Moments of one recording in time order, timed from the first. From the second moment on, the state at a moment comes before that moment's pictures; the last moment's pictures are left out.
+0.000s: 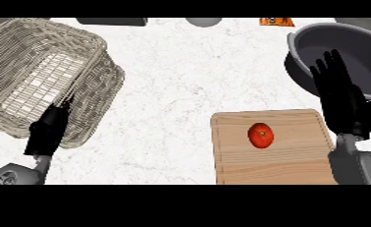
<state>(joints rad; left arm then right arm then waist) -0.11 0.60 -0.35 -1.44 0.26 0.28 -0.09 -0.17 -0.28 -0.05 -1.56 -0.42 -0.24 0.15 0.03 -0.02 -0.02</state>
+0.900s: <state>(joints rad) -0.01 0.44 -0.27 -1.58 0.21 0.54 -0.16 0.11 -0.38 -0.18 -1.68 -0.16 0.04 -0.84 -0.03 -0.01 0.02</state>
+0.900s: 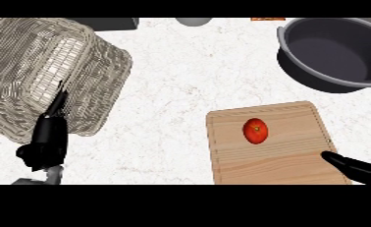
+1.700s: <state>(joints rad) 0.02 0.41 -0.26 -1.65 0.14 0.58 -0.21 0.40 -0.55 -0.03 -1.80 0.40 -0.04 -0.67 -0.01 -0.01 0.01</state>
